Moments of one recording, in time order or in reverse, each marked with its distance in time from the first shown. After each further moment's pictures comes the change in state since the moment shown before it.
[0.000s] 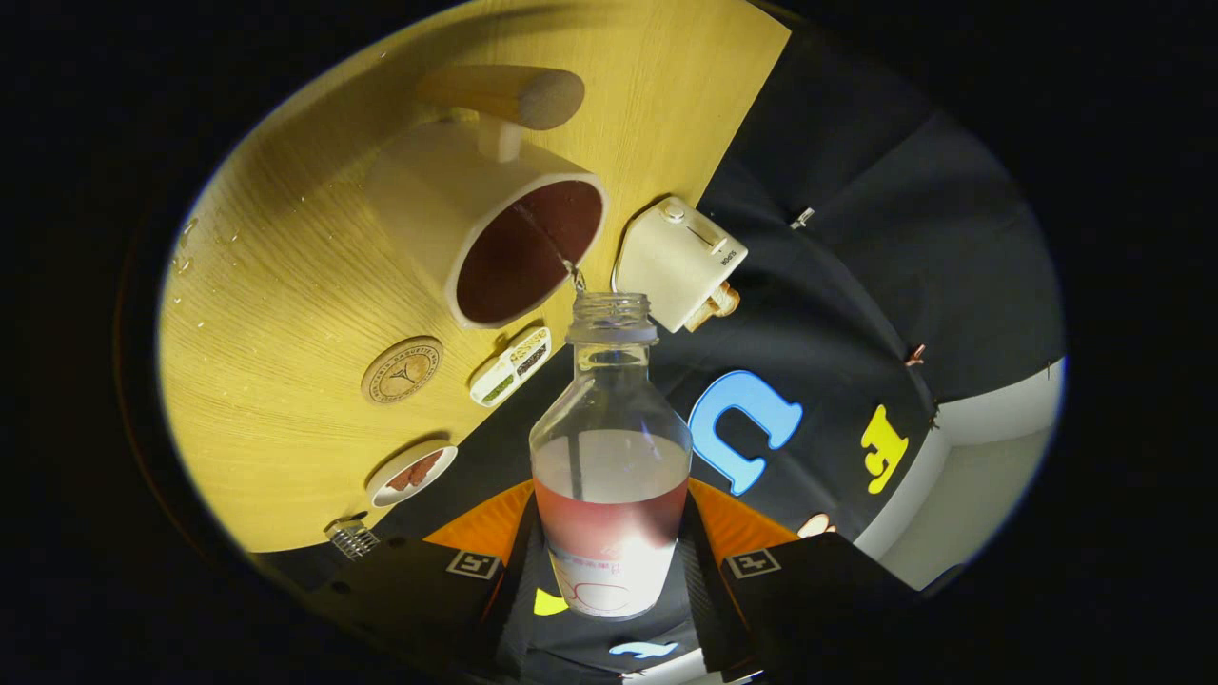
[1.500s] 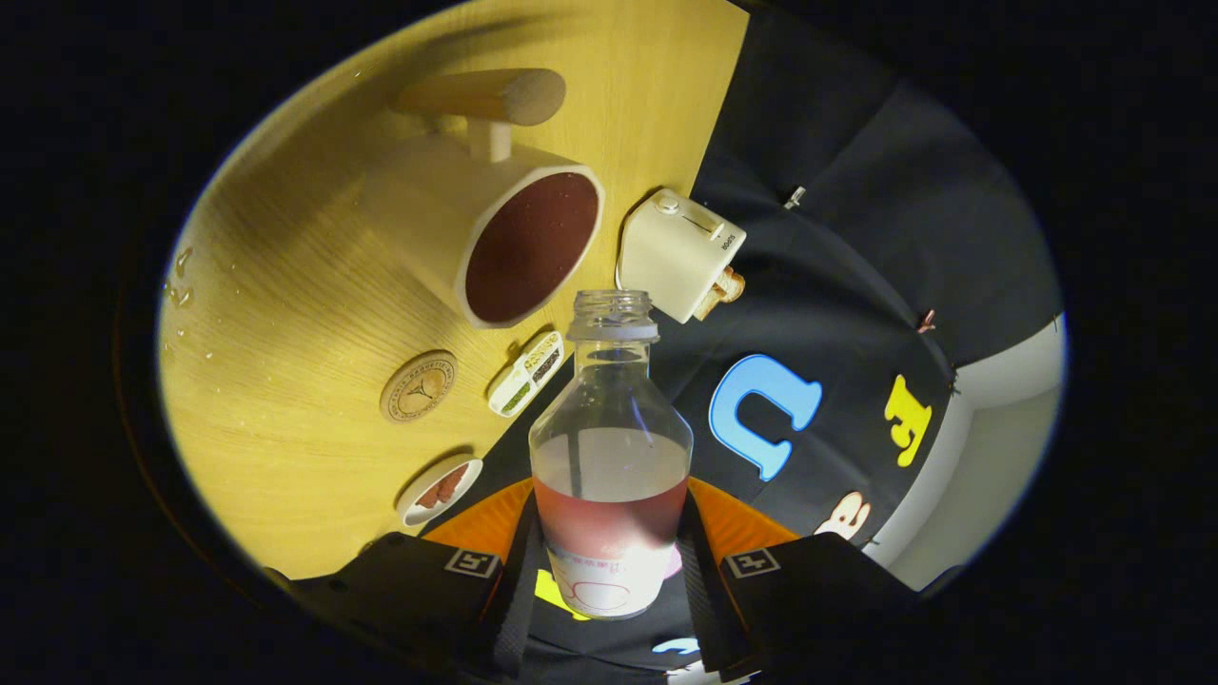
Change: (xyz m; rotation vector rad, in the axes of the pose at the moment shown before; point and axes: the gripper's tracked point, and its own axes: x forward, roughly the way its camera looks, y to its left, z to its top) arm 0.001 0.015 -0.004 0.220 0.035 0.071
